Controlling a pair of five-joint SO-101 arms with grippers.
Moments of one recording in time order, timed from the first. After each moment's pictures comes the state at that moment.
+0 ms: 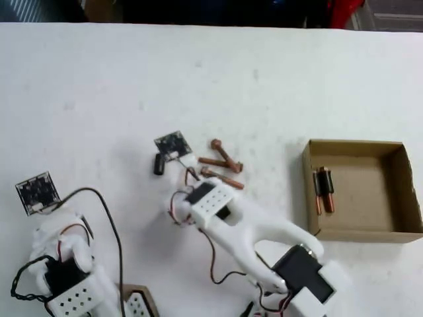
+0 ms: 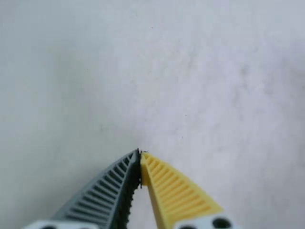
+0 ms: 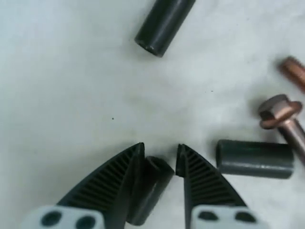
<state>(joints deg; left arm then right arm) -39.5 -104.2 97.1 65.3 -2.1 -45.5 -2.8 44.4 34.9 -13.2</state>
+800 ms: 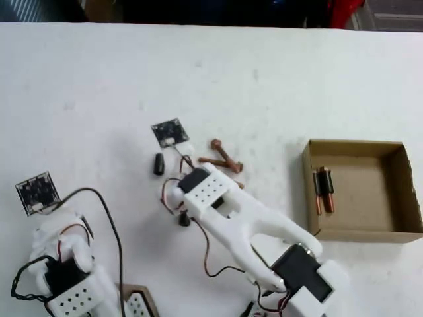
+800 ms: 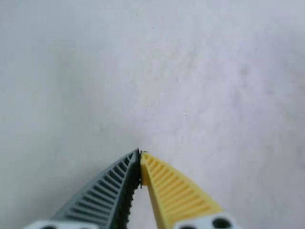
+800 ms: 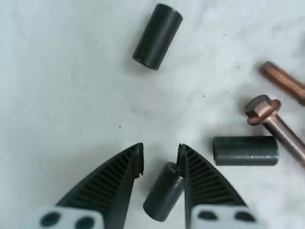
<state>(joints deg) -39.5 -104.2 97.1 65.3 -2.1 -45.8 -2.6 33.6 47.6 -18.7</state>
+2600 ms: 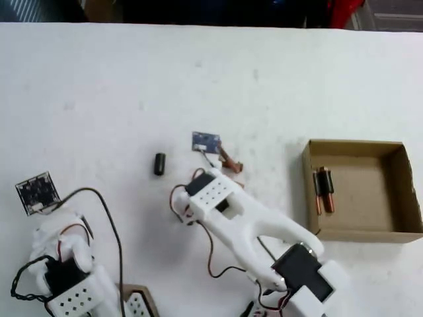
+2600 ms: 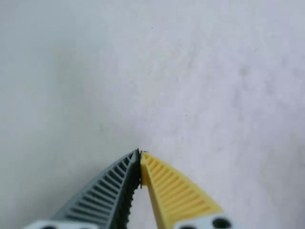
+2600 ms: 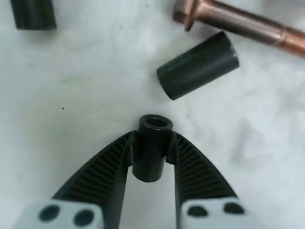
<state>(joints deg) -39.5 -104.2 97.1 65.3 -2.1 -44.6 -2.7 39.4 51.7 -43.6</state>
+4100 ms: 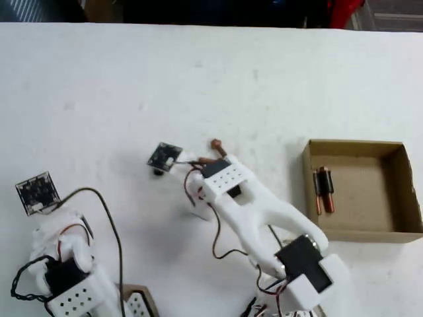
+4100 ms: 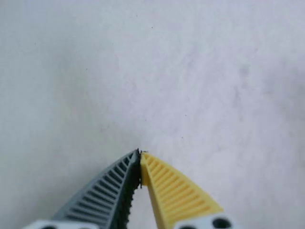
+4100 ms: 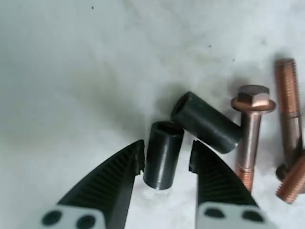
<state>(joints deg) -39.5 -104.2 97.1 65.3 -2.1 -36.6 -0.6 36.9 54.9 31.5</state>
